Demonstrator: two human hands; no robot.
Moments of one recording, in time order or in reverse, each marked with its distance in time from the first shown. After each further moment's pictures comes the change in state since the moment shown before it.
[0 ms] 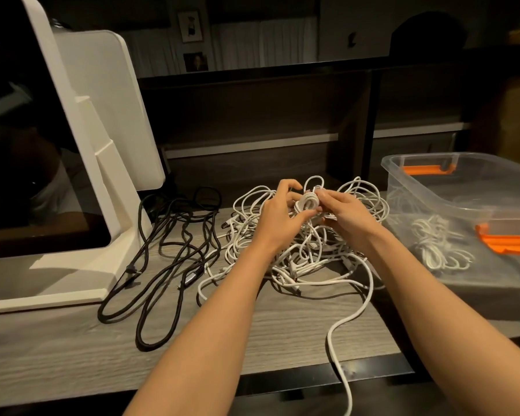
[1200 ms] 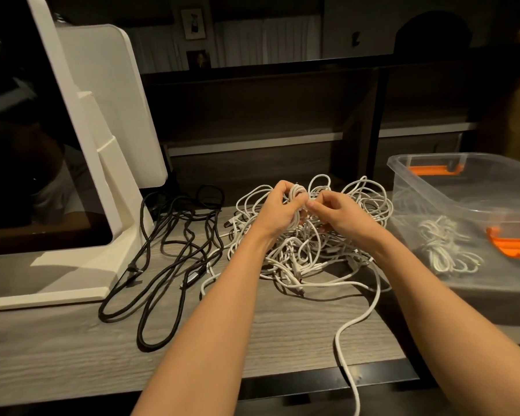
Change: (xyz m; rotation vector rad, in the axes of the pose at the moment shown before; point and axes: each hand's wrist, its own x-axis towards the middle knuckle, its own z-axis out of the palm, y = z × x) left_hand 0.011 0.003 -0.012 -0.417 -0.101 -0.255; right_hand -0.002 -0.004 0.006 -0.432 -0.062 -0.140
